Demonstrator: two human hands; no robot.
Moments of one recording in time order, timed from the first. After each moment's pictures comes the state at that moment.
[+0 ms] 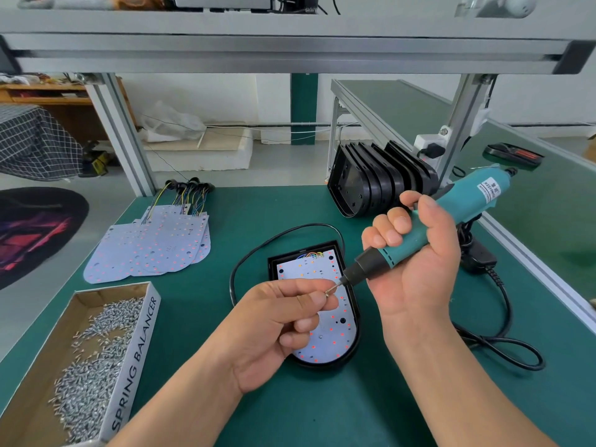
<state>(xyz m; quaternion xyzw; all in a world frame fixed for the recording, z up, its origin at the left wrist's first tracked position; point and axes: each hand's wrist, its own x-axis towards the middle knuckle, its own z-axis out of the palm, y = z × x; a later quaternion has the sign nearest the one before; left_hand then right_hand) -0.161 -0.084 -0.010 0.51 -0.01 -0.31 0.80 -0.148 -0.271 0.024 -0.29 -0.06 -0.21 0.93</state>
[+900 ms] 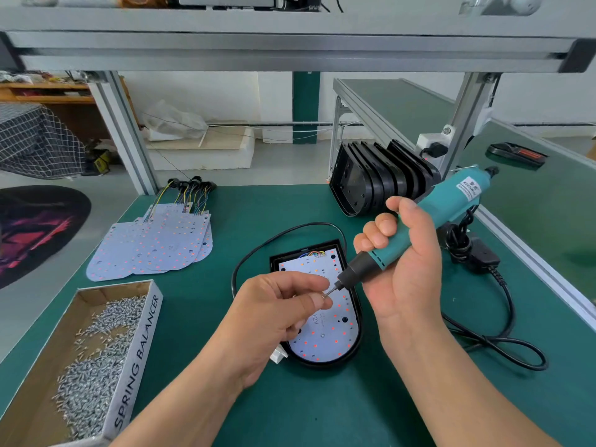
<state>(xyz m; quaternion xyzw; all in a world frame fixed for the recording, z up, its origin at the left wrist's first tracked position) -0.161 -0.081 -0.013 0.65 -0.04 -0.19 0.74 -0.143 -0.263 0.016 -0.32 -0.02 -0.20 0.93</state>
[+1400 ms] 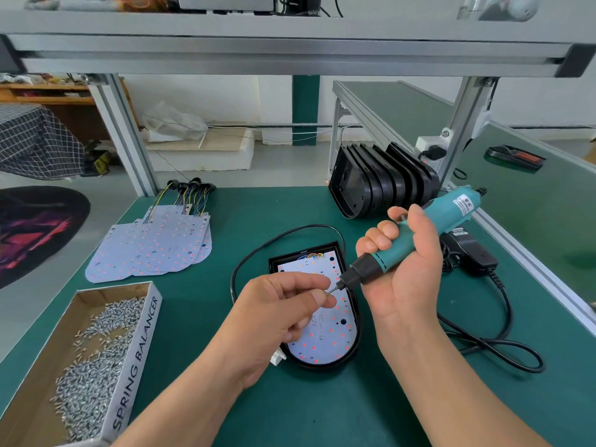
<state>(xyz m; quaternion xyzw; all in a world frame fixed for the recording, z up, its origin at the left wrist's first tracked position) -0.157 -0.083 -0.020 0.64 -0.06 -0.19 0.74 -0.139 -0.267 0.010 -0.27 0.03 -0.20 0.94</state>
